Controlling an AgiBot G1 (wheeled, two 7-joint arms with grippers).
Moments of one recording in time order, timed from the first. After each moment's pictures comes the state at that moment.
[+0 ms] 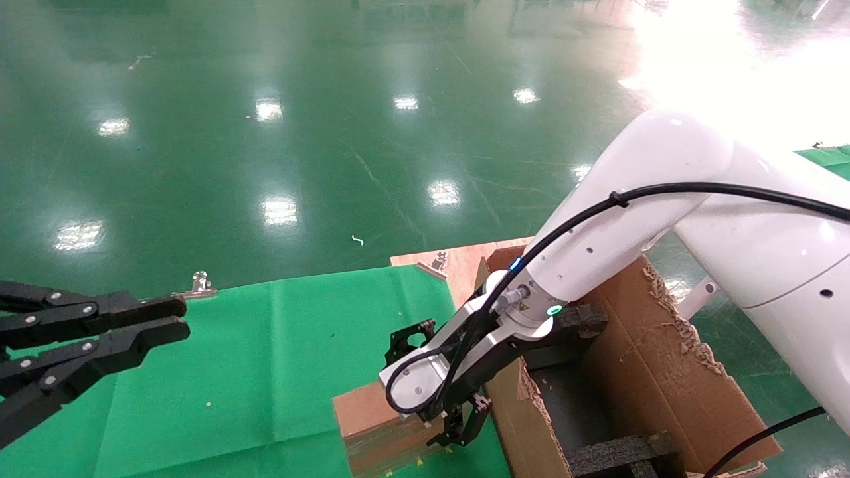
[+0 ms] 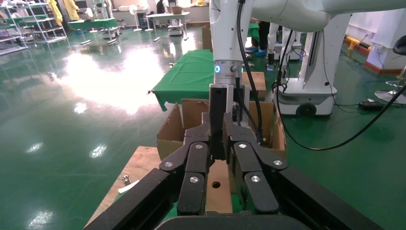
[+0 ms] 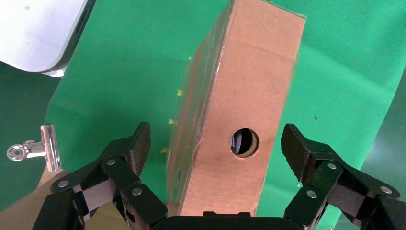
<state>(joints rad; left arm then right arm) -1.09 0.58 0.36 -1.25 0.66 1.46 -0.14 1.66 -0.99 -1.02 1.19 -1.63 -1.56 0.07</state>
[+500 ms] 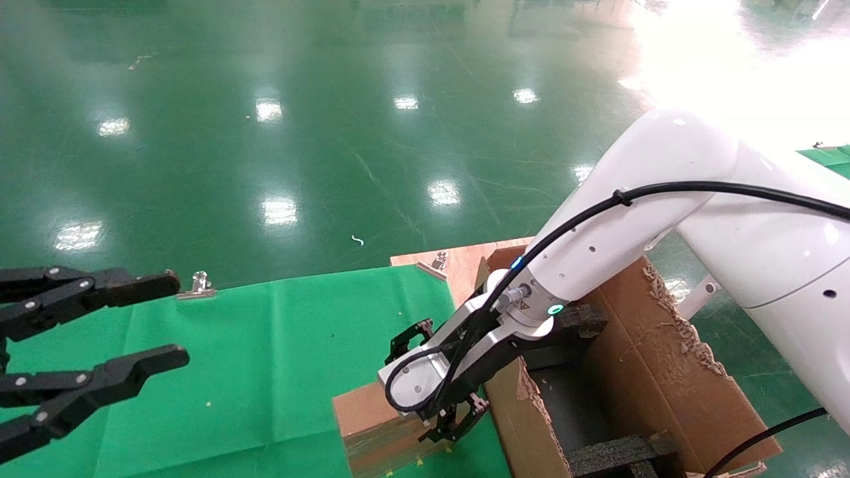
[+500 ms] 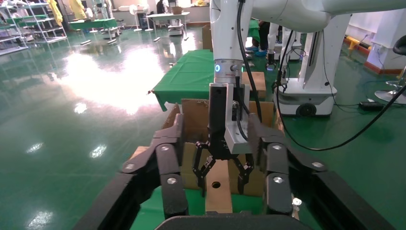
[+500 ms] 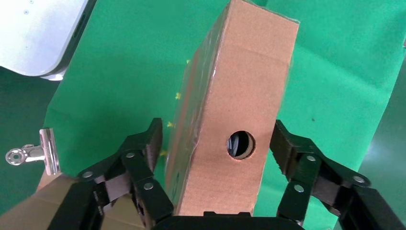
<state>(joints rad) -1.09 0.58 0.36 -1.25 0.66 1.46 -0.14 1.66 -0.99 -1.01 1.19 -1.62 -1.56 0.07</state>
